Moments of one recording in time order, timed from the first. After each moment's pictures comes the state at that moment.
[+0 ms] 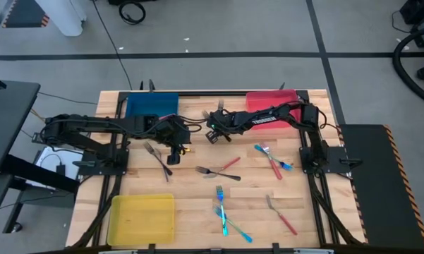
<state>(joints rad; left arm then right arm) 0.10 1.32 0.98 -0.52 0.05 0.14 -0.25 2.08 1.31 -0.38 0.31 0.54</state>
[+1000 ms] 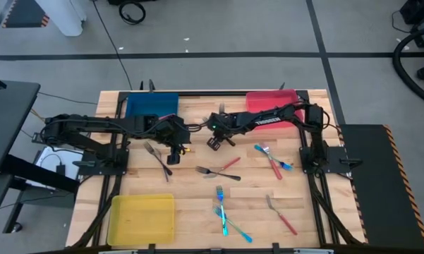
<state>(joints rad) 0.10 1.32 0.98 -0.52 0.05 0.14 -0.22 2.00 1.30 -0.36 0.13 0.38</state>
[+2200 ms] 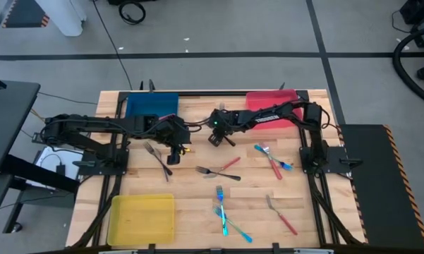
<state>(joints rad) 0.10 1.32 0.98 -0.52 0.05 0.14 -0.27 2.03 1.26 -0.25 0.16 0.32</state>
